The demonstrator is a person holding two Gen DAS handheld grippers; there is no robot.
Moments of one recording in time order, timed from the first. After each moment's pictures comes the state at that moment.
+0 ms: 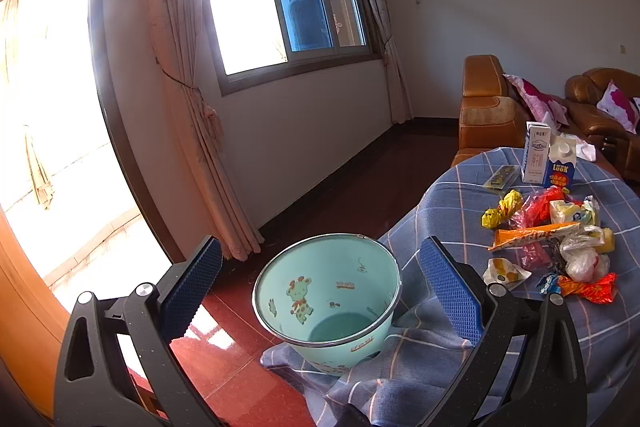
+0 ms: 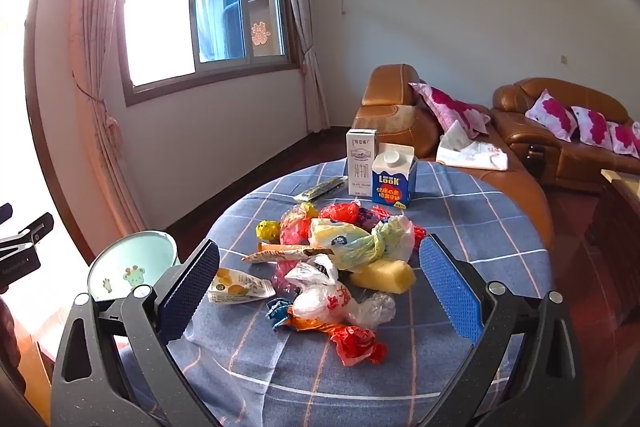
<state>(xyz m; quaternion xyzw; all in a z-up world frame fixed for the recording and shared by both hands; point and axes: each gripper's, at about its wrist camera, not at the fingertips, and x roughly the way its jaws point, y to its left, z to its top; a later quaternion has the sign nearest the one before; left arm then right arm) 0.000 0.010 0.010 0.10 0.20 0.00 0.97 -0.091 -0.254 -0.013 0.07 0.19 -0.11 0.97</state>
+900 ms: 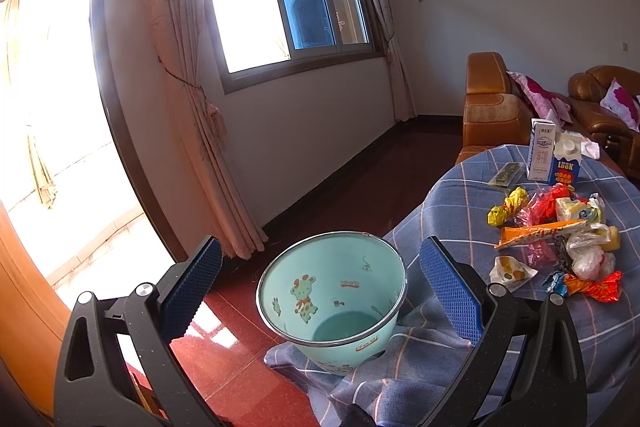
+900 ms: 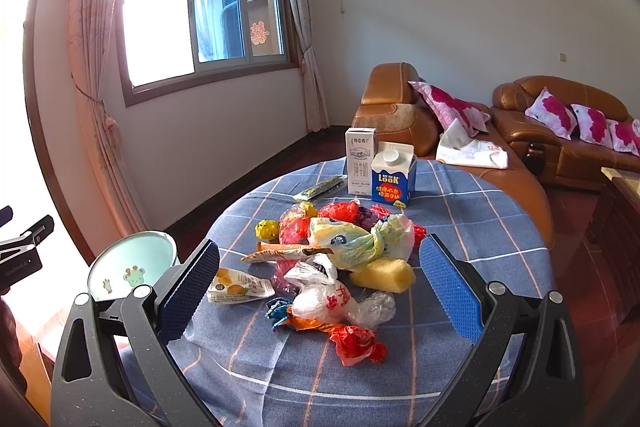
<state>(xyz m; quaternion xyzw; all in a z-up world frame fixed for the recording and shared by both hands) 0.003 0.010 0.006 0.11 0.20 0.00 0.97 -0.091 -0.254 -0.013 0.07 0.19 -0.11 0.97</state>
